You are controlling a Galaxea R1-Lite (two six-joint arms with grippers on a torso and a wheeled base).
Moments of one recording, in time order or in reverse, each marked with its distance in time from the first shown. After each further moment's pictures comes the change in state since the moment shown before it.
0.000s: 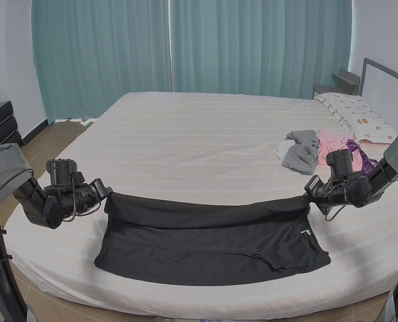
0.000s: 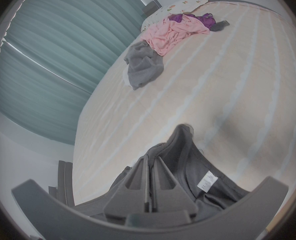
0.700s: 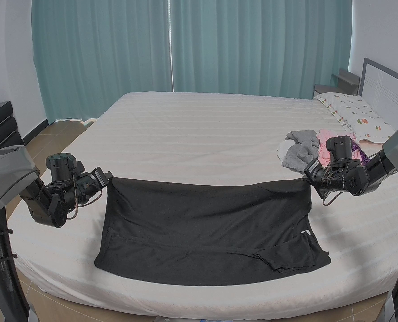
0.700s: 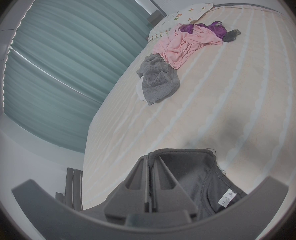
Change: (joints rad) left arm 0.007 0.066 -0.060 -0.199 0.002 -0.001; right arm -0.015 0.033 -0.148 -0.003 -0.001 0.021
